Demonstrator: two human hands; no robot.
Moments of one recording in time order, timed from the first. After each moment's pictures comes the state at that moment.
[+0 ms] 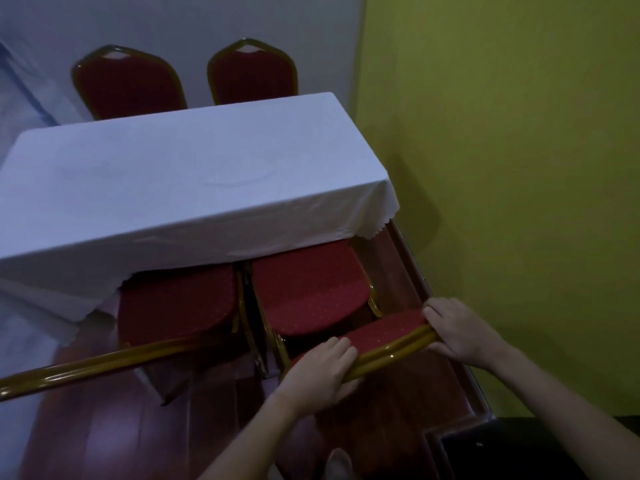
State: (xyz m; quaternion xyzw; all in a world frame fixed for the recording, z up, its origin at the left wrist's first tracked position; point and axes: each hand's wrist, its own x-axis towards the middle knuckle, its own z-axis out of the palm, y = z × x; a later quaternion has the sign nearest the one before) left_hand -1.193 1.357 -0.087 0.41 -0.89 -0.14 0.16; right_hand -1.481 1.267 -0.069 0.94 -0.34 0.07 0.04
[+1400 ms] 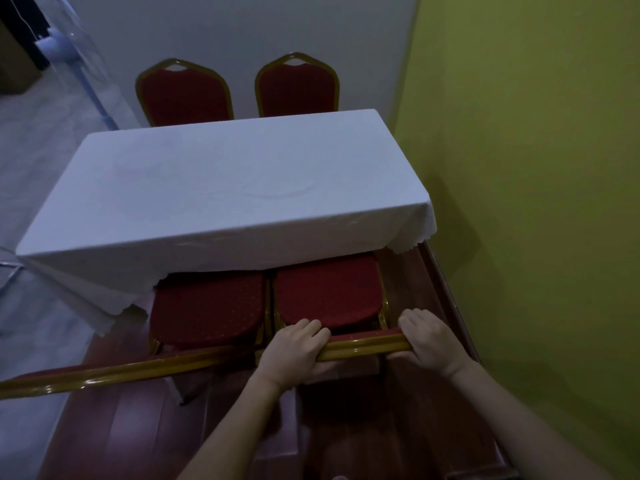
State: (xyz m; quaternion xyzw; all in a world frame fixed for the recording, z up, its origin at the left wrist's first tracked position) left_hand -1.102 1.304 -0.091 0.53 -0.84 0.04 0.16; right_hand -1.374 1.222 -0.094 0.93 -0.29 0.20 0.05
